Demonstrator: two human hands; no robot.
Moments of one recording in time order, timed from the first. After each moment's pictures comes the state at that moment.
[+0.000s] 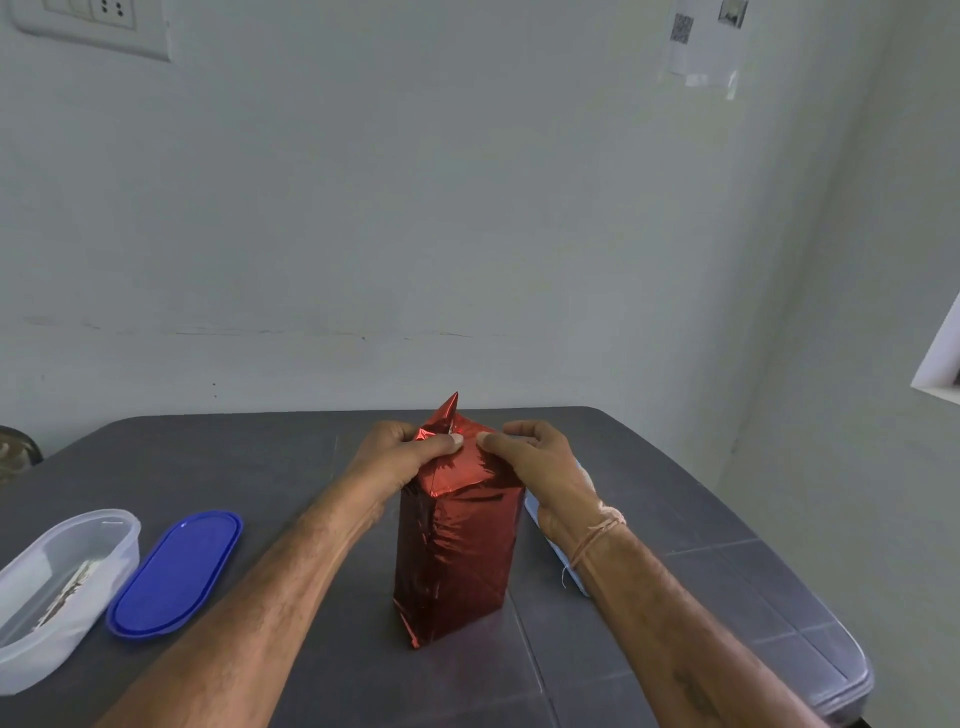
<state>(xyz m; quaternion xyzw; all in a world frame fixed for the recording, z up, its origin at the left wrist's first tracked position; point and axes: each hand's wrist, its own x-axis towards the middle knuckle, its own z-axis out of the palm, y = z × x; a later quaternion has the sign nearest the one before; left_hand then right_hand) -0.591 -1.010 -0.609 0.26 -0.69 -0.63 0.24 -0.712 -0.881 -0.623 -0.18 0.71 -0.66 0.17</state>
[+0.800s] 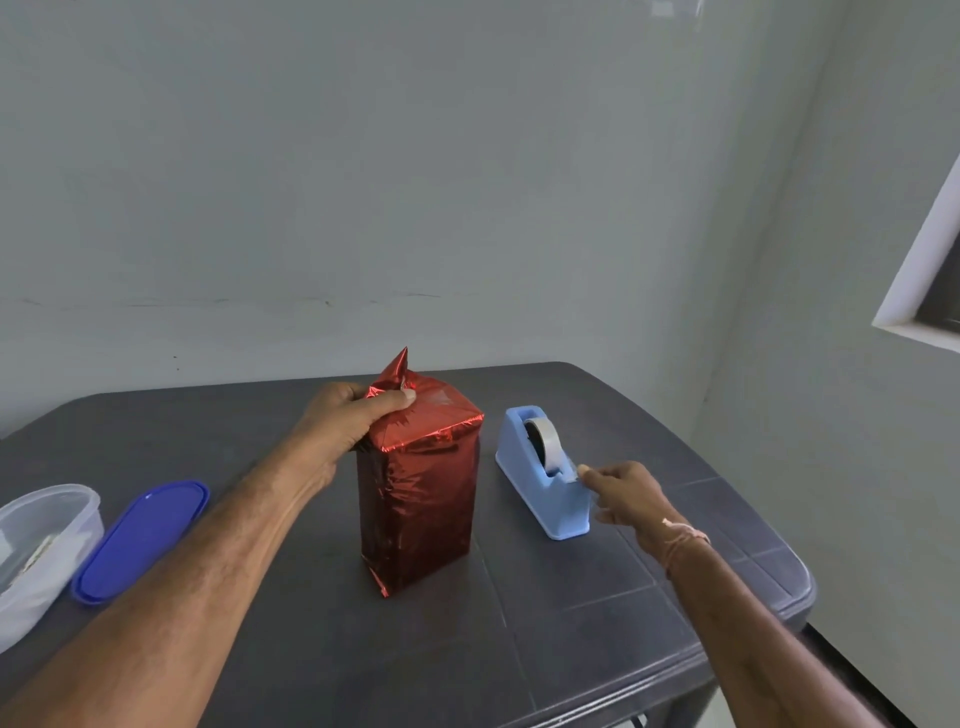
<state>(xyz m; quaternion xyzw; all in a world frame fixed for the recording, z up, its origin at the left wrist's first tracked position) -0.591 -1.006 -0.609 0.26 -0.68 -0.64 0.24 -0.799 -0.745 -0.700 -0.10 0.86 -0.48 0.13</state>
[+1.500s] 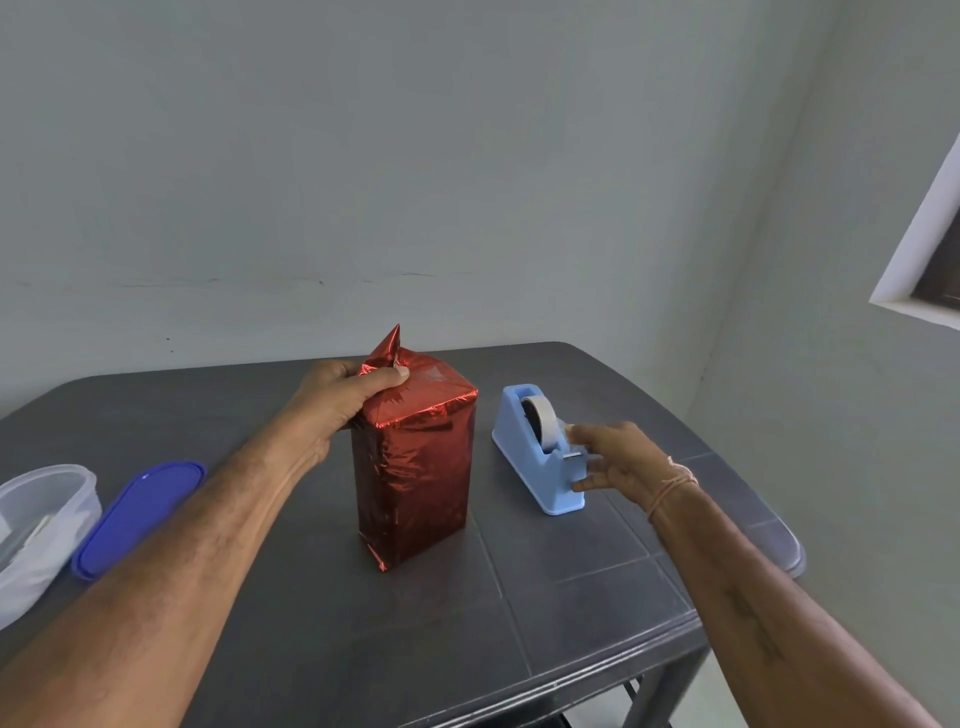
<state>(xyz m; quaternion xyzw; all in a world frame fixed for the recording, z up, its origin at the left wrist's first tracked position) -0.594 -1.011 -0.612 0.26 -0.68 -0.64 0.24 -0.805 -0.756 -0.676 -0.06 0.77 -0.58 0.25</state>
